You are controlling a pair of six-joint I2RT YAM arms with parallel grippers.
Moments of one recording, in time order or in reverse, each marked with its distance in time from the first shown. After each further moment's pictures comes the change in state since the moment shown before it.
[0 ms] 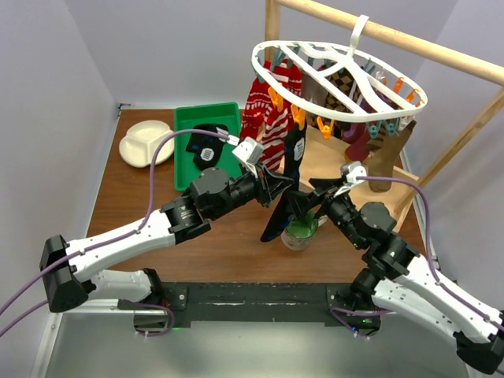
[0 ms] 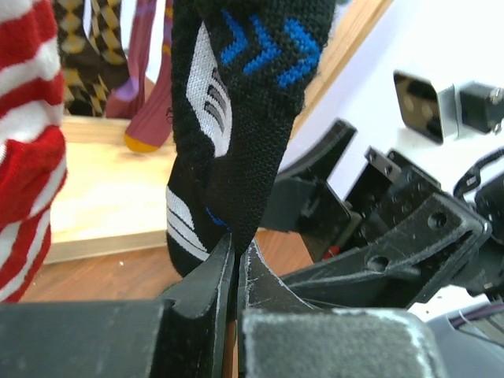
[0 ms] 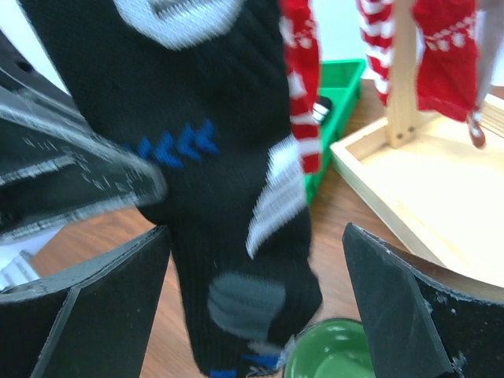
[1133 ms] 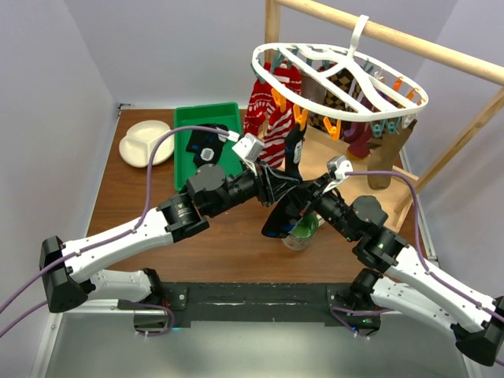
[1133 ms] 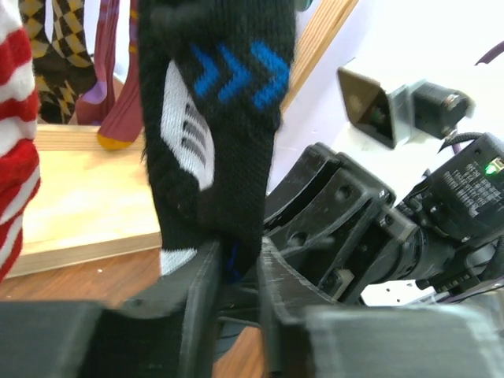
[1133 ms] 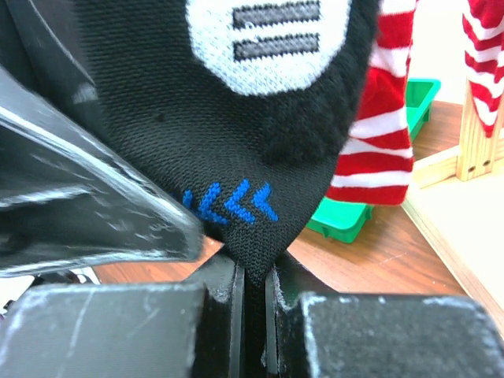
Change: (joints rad) left arm -0.002 -0.011 0.037 -0.027 0.062 -0.013; right arm 0.008 0.120 0.023 0.170 -0.155 -0.006
